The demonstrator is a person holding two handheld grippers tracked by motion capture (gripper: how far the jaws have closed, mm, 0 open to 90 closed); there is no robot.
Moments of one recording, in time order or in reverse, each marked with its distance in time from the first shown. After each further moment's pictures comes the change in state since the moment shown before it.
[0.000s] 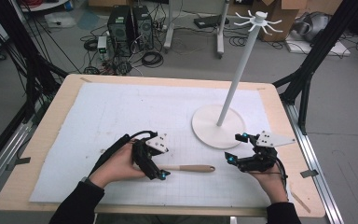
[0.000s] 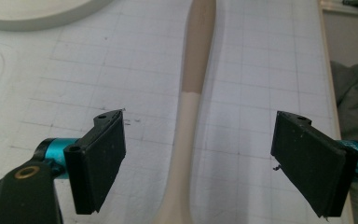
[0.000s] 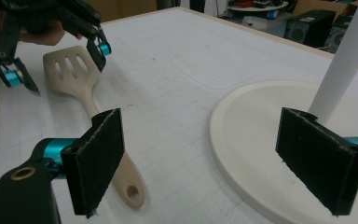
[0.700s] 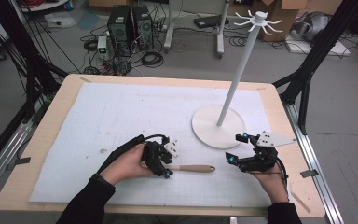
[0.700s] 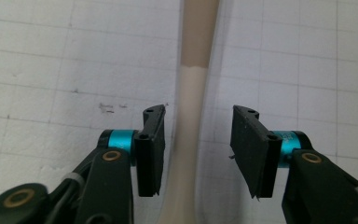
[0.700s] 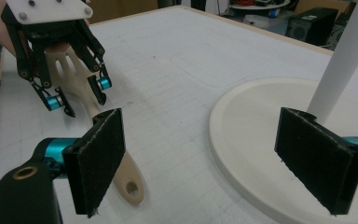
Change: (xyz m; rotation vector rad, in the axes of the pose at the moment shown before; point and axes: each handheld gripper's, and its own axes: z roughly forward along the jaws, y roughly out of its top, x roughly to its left) left arm 0.005 0.009 0.030 0.214 -0.026 0.015; right arm -0.002 -0.002 -0.001 0.005 0.004 -0.001
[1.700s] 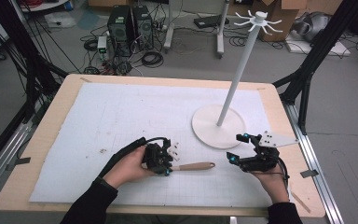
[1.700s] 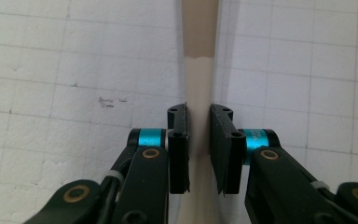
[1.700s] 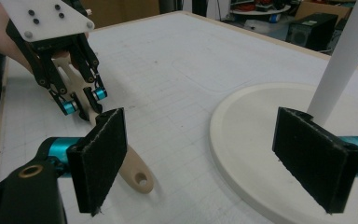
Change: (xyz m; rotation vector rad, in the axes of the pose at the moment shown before) left arm -0.006 -0.001 0.002 0.005 0.038 0.009; right arm 0.000 0.001 -0.004 -0.018 0.010 0.006
